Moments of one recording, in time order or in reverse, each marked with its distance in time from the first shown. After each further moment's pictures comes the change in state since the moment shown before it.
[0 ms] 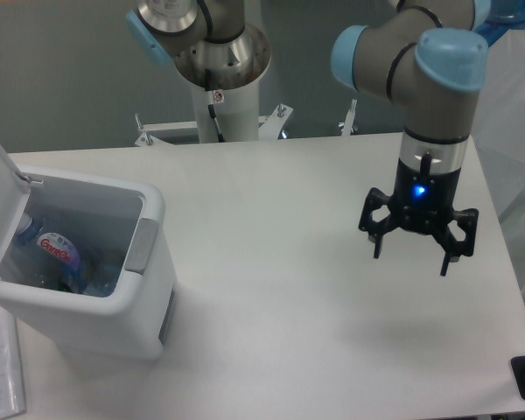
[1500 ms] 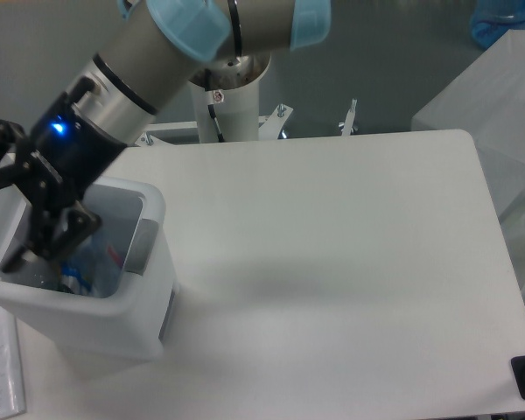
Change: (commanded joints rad) arm -0.401 0.106 0.008 0.207 -0.802 -0.538
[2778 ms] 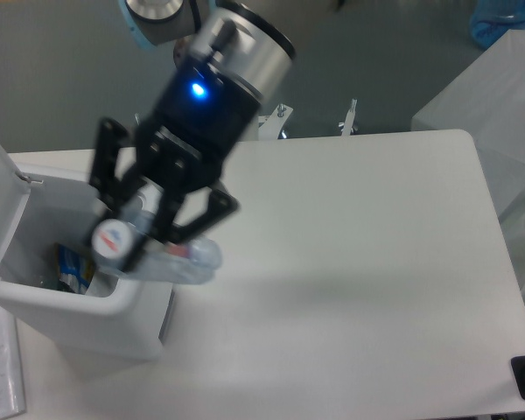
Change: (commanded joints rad) arm 0.048 -0.006 0.258 -0.048 -0.017 -0.110
